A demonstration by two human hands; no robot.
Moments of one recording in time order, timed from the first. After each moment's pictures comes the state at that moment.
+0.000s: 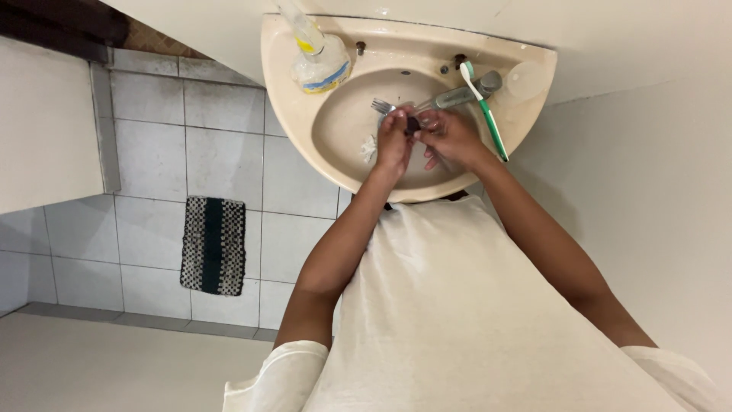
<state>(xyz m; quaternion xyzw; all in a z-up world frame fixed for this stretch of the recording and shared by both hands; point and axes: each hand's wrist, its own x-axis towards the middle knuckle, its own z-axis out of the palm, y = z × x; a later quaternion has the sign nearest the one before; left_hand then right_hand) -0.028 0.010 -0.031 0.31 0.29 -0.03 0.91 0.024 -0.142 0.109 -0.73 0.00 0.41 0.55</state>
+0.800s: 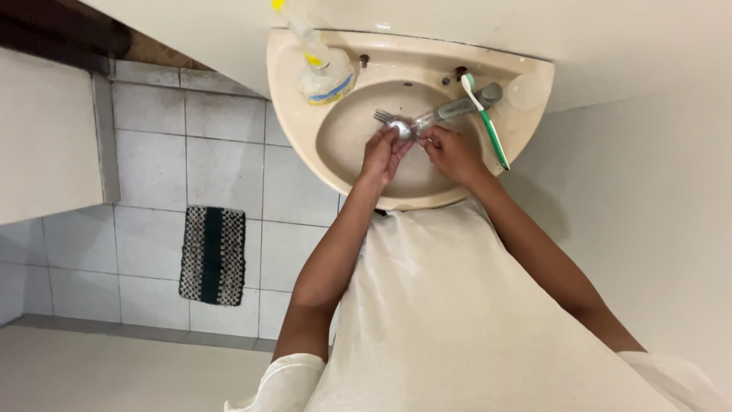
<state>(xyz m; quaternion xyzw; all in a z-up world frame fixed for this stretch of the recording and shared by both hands) -0.037 0.057 -0.043 0.24 0.32 -0.12 0.91 0.005 -0.143 0.086 -0.86 -0.09 0.30 0.40</state>
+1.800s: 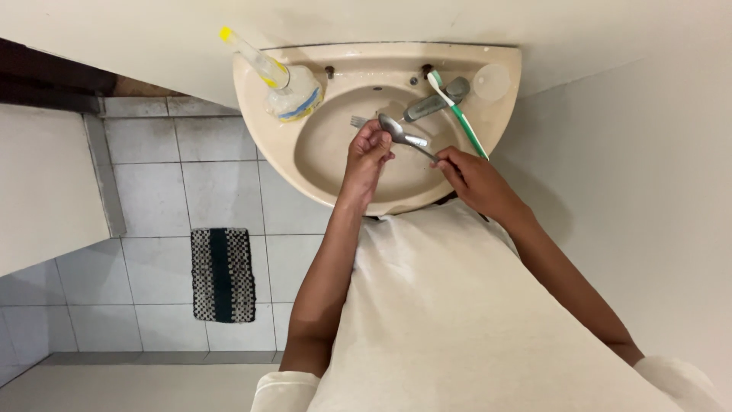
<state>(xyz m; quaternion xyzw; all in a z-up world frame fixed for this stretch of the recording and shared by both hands) -0.051 0.057 0.058 0.40 0.16 -0.11 0.89 -0.040 -0.204 0.225 -0.87 -0.15 0.23 0.40</state>
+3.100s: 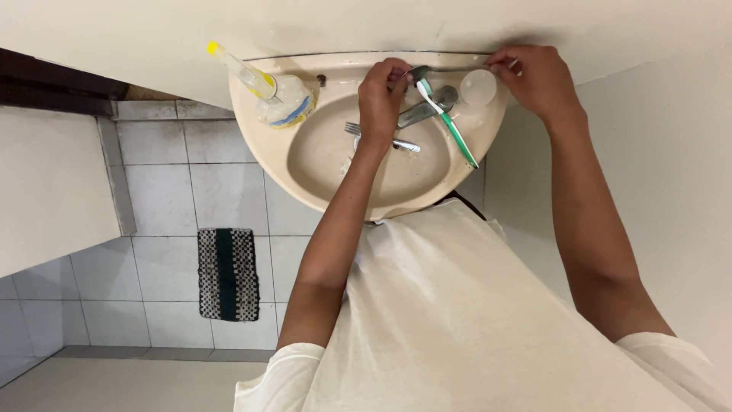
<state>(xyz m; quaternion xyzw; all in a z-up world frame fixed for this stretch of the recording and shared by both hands) 0.080 0.002 0.145 0.77 0.07 0.10 0.63 0.141 -0.306 0.203 -0.94 -0.12 0.11 0.31</state>
